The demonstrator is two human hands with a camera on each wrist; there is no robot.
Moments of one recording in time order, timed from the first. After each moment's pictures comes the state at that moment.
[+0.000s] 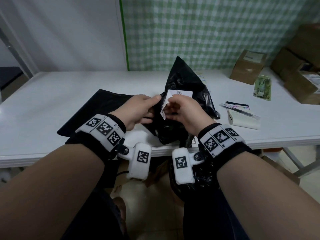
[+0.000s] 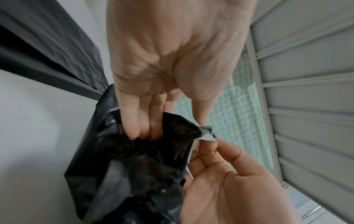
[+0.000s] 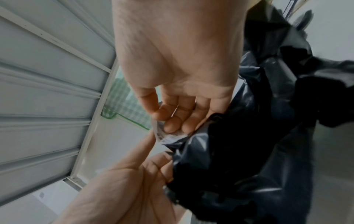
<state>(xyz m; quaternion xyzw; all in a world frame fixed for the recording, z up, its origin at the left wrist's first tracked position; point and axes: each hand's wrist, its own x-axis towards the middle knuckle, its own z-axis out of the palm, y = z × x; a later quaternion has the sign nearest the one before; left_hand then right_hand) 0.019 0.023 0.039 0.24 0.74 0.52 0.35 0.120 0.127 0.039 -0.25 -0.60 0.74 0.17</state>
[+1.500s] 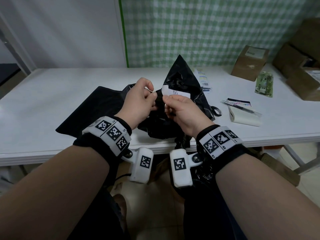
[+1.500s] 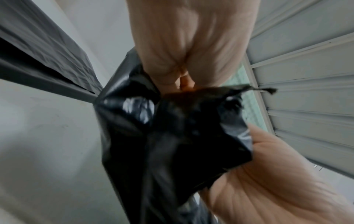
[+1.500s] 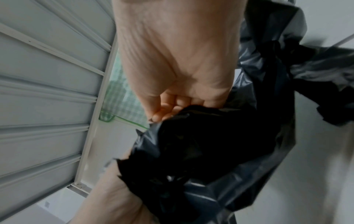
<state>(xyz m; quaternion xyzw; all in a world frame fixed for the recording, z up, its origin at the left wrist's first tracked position) 0.023 0.029 0.028 0.33 0.72 0.60 0.11 0.118 0.123 0.023 -0.20 -0.62 0.73 0.18</state>
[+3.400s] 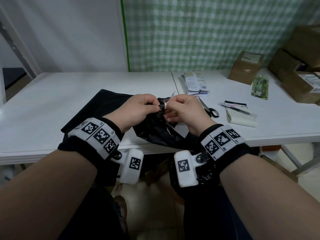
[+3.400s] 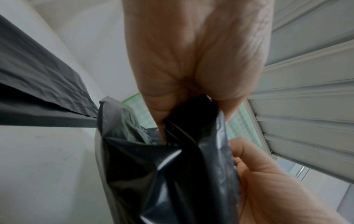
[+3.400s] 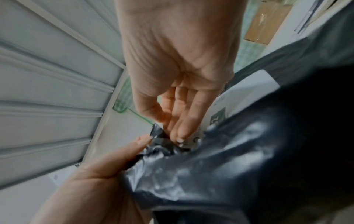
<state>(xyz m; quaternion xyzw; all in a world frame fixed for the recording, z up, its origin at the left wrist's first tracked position) 0.032 -0.003 0.047 0.41 0.75 0.47 0.23 0.135 0.114 0.041 -0.23 -0.69 0.66 0.19</state>
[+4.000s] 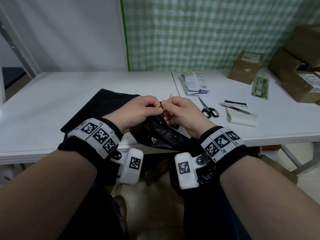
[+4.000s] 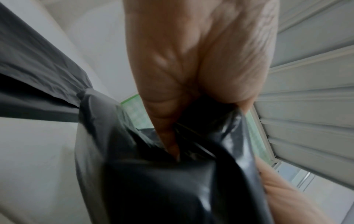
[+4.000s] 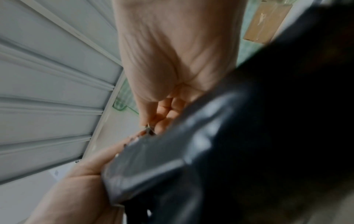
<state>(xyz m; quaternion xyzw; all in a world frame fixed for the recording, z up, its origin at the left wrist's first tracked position) 0.032 -0.003 0.041 0.42 0.70 0.50 0.29 0.136 0.112 0.033 -0.17 -0.70 0.67 0.16</state>
